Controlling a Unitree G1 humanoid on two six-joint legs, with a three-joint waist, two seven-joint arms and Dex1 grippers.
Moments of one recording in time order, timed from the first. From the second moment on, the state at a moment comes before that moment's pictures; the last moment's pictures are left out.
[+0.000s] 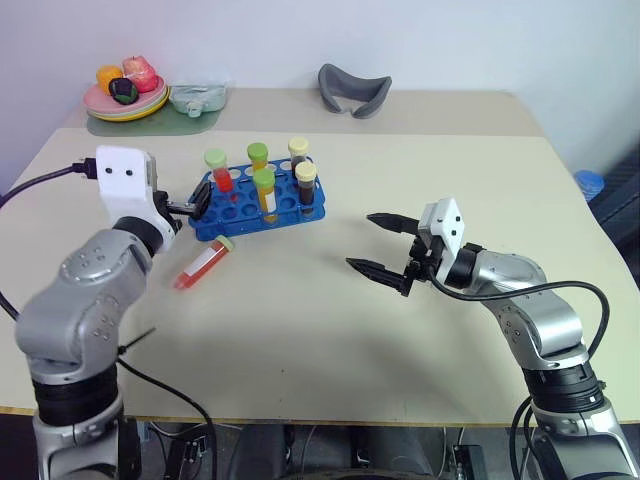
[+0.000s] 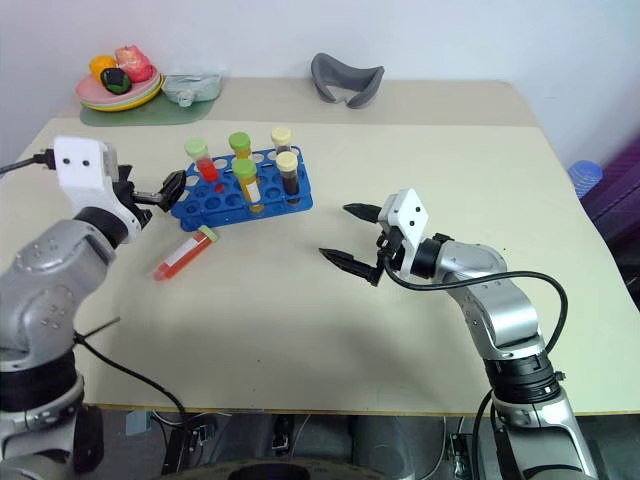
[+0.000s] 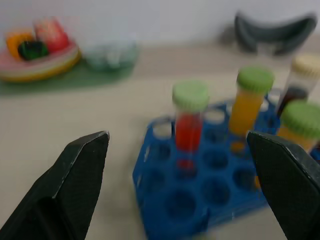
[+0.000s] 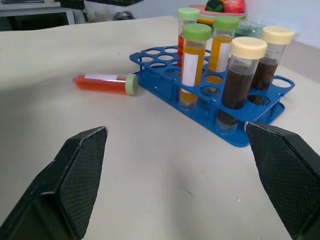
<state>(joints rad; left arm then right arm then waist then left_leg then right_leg) -0.44 0.55 0.34 -0.54 -0.61 1.13 0.00 -0.33 -0.53 0.05 -0.26 0.43 0.40 0.87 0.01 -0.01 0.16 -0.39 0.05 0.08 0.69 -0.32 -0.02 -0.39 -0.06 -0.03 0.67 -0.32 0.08</state>
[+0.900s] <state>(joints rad) -0.69 0.91 -0.17 -0.22 -0.61 1.58 -0.34 -0.33 -0.50 0.06 -0.25 0.41 0.37 0.86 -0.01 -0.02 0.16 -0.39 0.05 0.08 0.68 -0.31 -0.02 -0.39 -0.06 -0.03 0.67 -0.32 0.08</state>
